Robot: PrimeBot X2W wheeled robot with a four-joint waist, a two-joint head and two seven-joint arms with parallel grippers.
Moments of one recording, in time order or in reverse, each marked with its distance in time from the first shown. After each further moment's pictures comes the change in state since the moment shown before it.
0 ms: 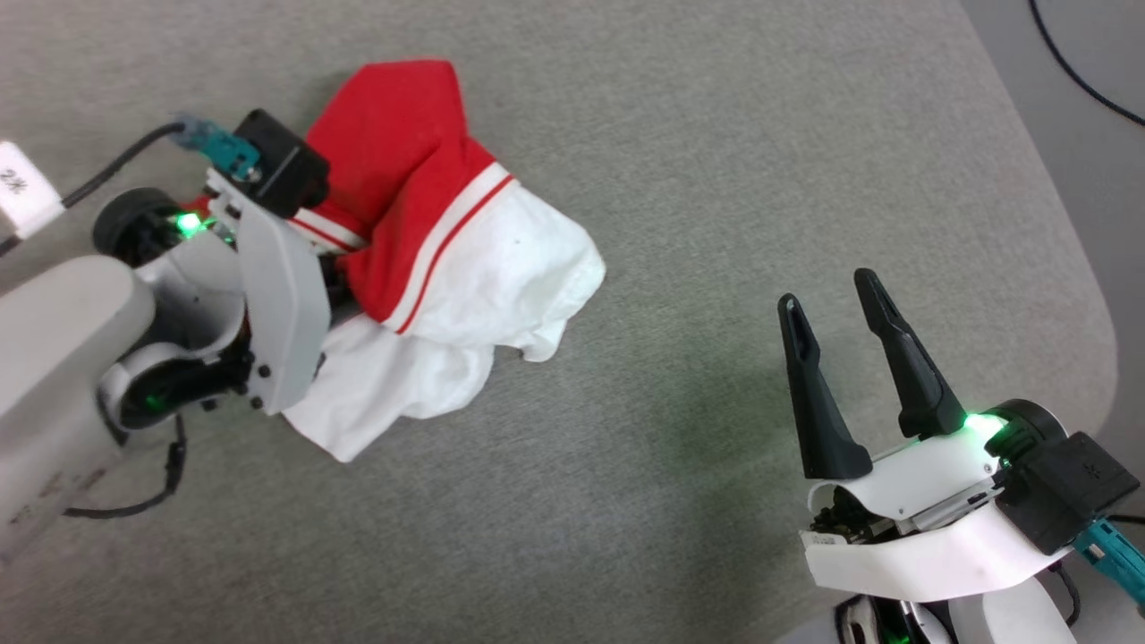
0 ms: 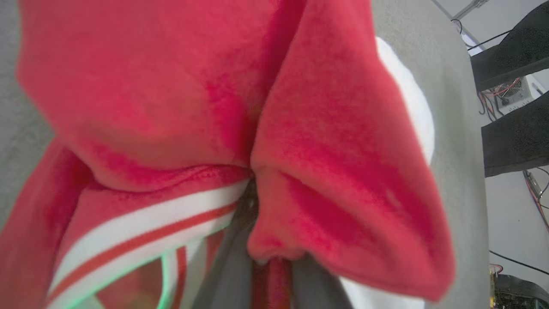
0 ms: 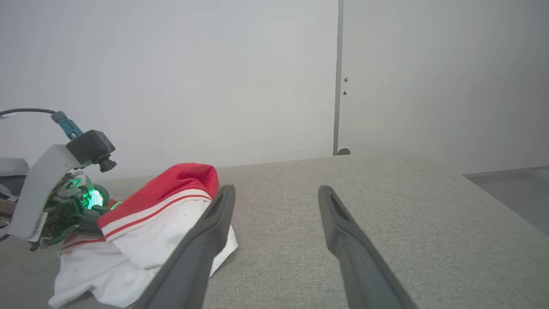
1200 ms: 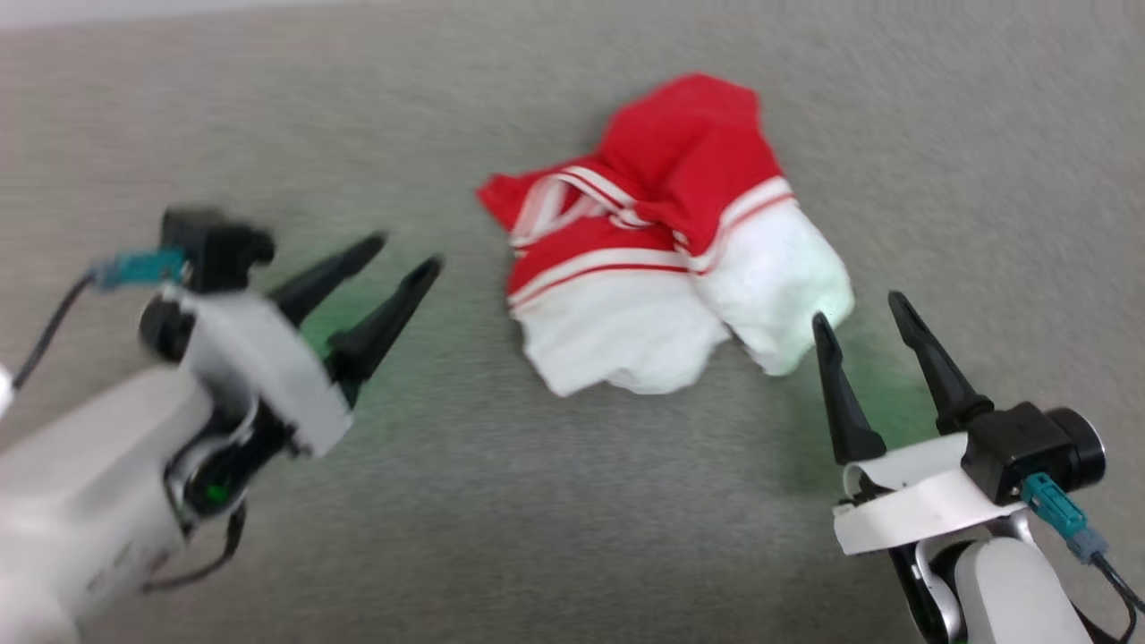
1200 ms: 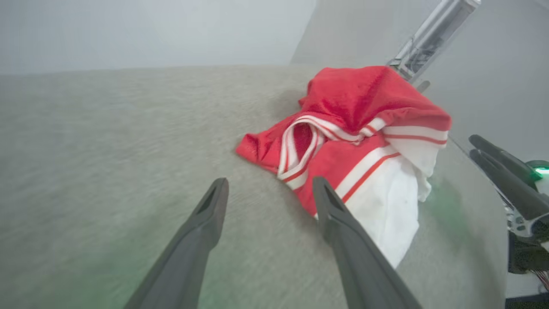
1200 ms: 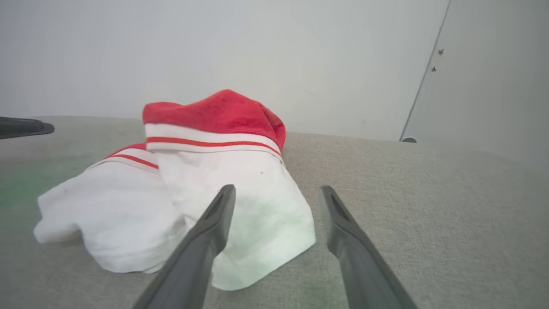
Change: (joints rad) left arm 0.153 -0.072 -0.010 0.084 -0.129 0.005 -0.627; right arm -0.069 0.003 -0.129 0.272 -0.243 0.000 0.000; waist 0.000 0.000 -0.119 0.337
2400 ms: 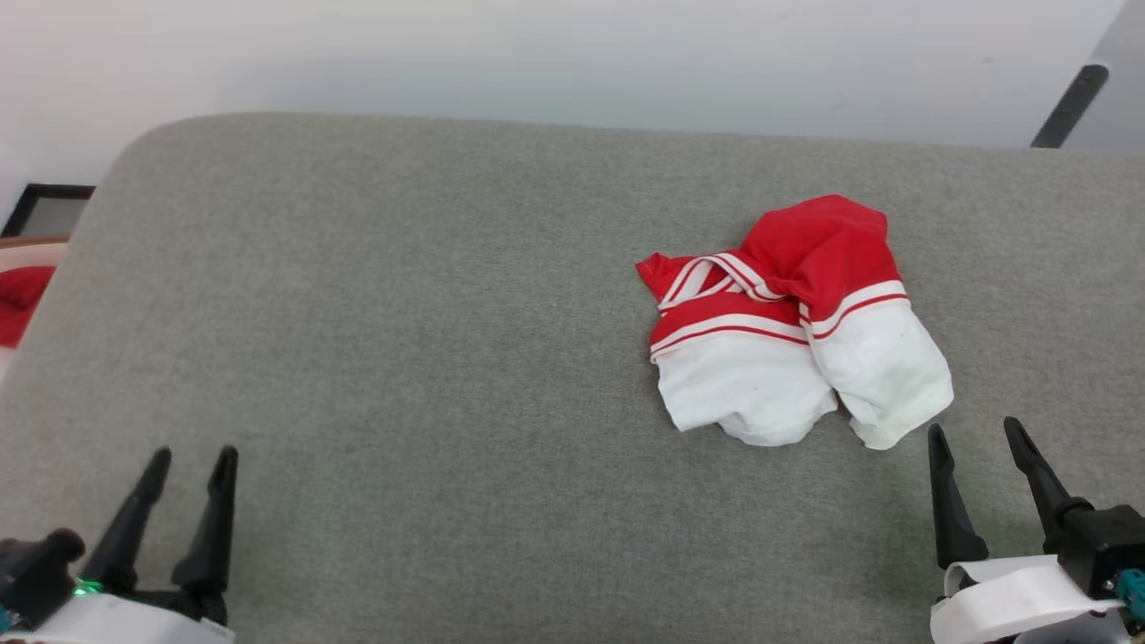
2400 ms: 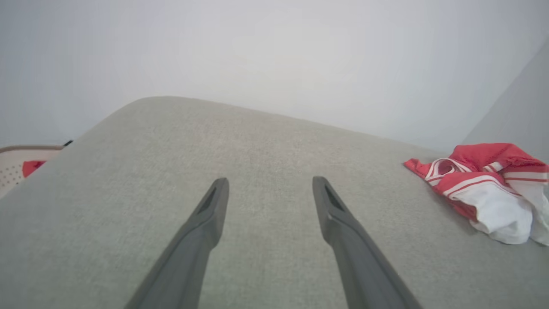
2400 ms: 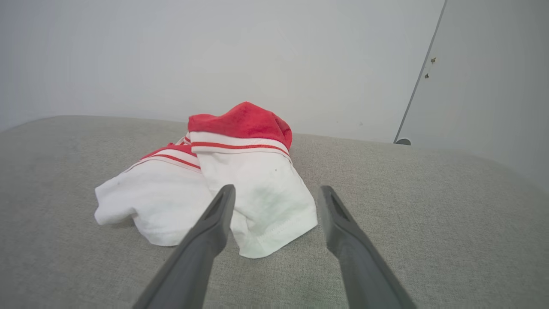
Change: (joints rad) left arm 1.050 -0.301 1.203 -0.131 0.651 0.000 -0.025; right arm 0.255 -0.001 -0.205 -0.109 -0.032 0.000 0.112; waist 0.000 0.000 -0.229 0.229
